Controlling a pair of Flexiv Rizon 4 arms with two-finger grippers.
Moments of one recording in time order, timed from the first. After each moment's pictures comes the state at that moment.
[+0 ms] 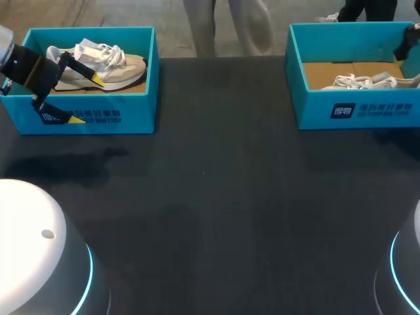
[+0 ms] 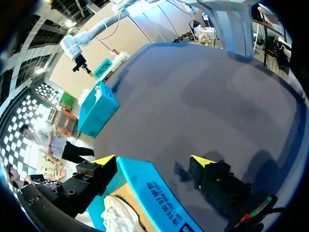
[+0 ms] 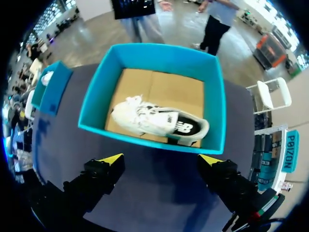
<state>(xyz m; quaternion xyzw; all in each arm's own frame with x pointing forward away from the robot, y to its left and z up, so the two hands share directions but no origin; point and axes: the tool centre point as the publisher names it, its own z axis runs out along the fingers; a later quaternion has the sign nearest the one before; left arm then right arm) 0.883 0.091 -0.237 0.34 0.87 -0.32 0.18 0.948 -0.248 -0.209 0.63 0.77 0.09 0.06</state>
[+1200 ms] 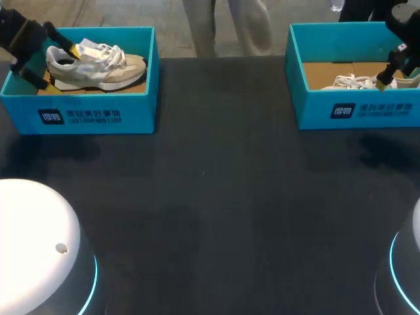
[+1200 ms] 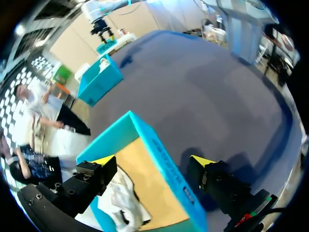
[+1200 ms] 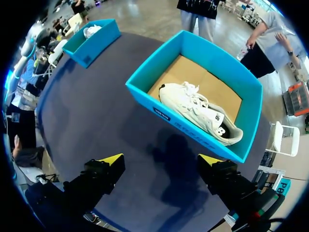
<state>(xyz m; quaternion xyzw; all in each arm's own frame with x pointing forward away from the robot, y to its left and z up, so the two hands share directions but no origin) 0.965 0.157 -0.217 0.30 0.91 -0.25 0.13 0.890 -0.189 -0.207 0.47 0.88 0.08 0.03</state>
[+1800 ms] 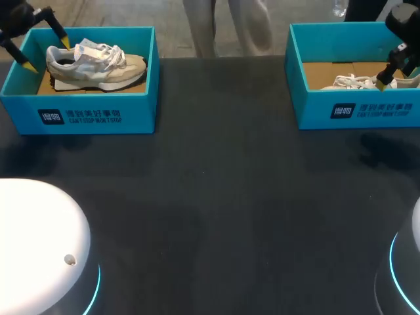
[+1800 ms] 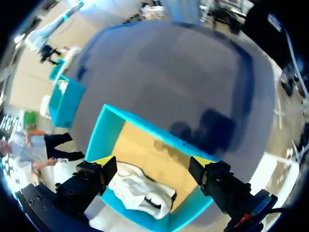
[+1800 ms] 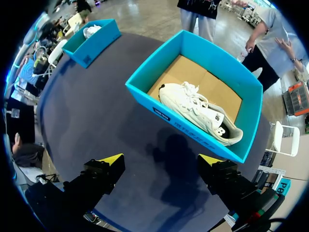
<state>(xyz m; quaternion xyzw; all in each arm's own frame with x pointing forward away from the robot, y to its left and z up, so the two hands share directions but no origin) 1.010 0.200 -0.199 0.53 0.84 -0.12 0.09 0.891 -0.188 -0.207 0.47 0.88 0.08 0.03</state>
